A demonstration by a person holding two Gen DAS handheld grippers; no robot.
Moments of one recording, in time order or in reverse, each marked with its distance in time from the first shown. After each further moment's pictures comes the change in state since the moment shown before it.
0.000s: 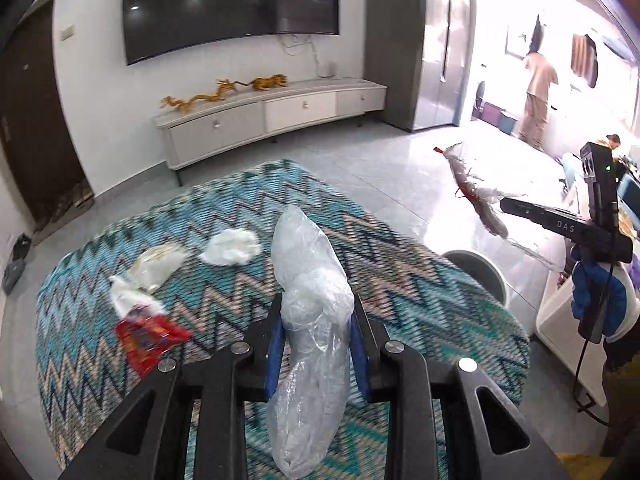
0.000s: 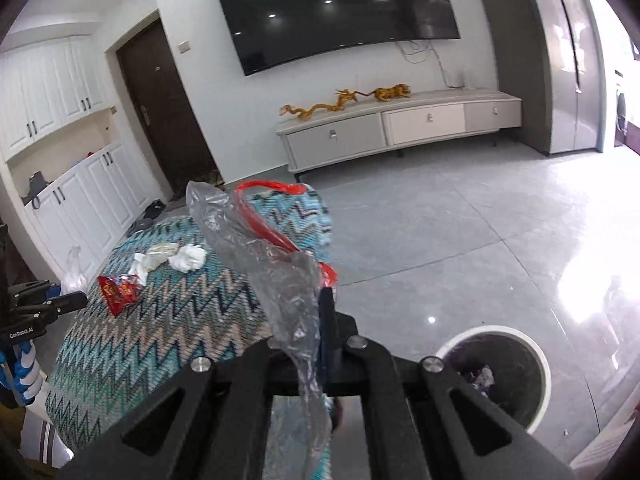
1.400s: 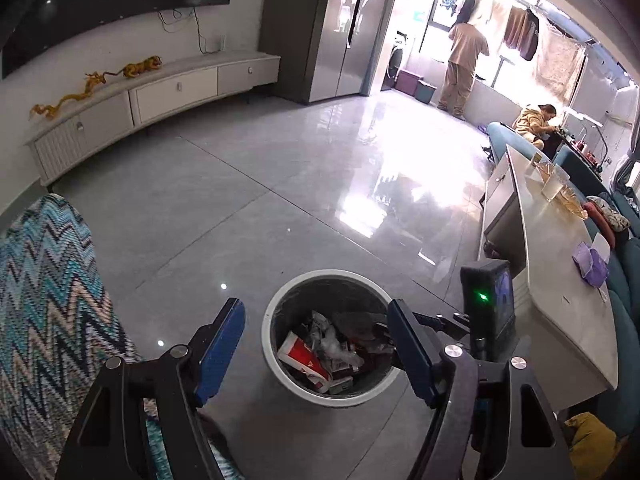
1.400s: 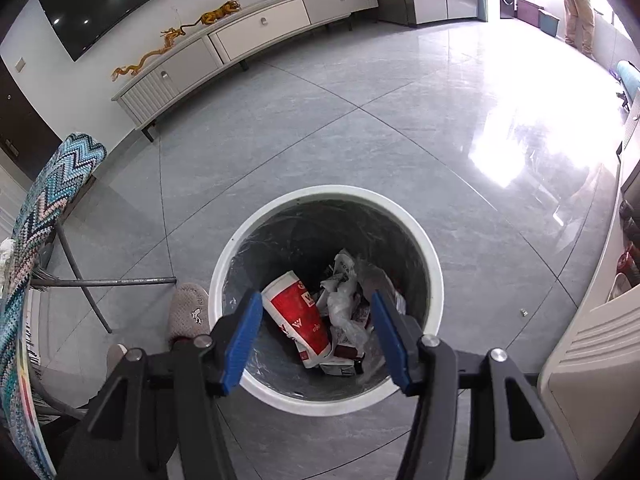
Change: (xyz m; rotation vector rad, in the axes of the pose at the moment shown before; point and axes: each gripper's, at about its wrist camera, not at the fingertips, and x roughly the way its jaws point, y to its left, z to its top) left arm 0.162 -0.219 0.082 0.081 0.057 -0.274; right arm 0.060 -0.218 -0.112 0.341 0.269 -0.314
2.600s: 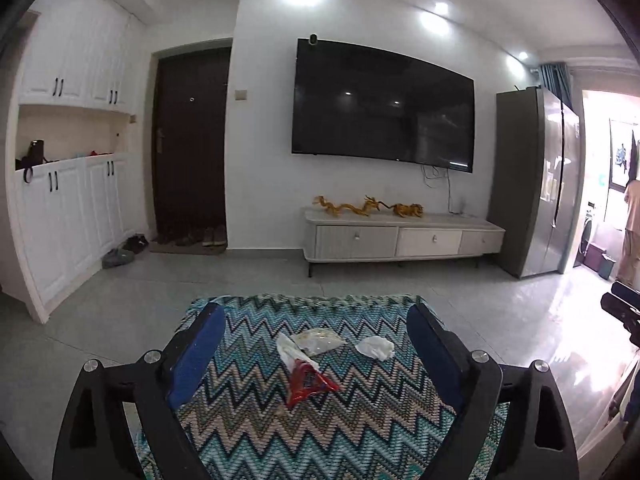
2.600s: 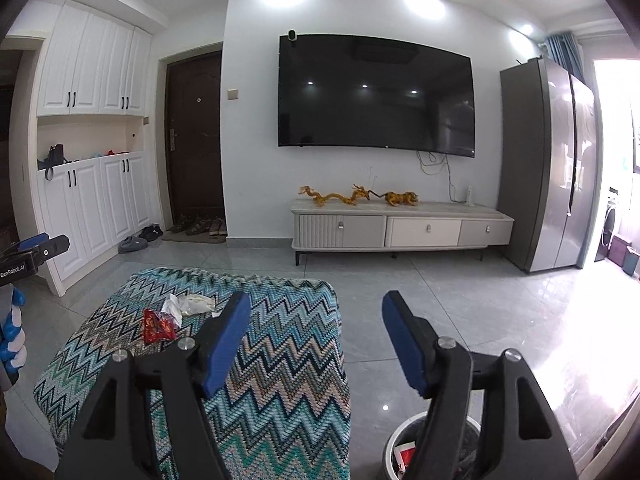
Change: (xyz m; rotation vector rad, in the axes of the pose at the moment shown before) left arm -0.403 0.170 -0.166 -0.383 -0.560 0.746; right arm -0.310 0.295 -0.030 -0.574 -0.622 0.283
